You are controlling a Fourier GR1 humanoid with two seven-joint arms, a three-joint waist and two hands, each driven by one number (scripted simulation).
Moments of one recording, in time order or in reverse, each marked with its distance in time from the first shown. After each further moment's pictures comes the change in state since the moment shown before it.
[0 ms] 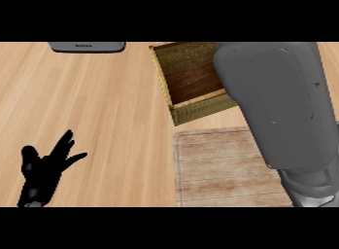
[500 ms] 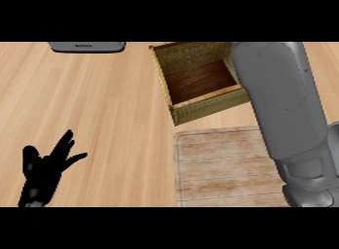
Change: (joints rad) left arm -0.001 -0.006 0.004 0.001 -0.014 -0.003 -0.001; right arm 0.099 0.003 -0.114 0.141 -0.086 -0.110 -0.219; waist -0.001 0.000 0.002
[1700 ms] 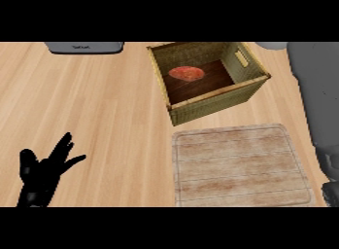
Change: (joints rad) left arm 0.025 -0.013 0.015 -0.023 -0.004 -0.016 0.005; right arm 0.085 -0.196 -0.043 0.069 0.054 0.019 -0.159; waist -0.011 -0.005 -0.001
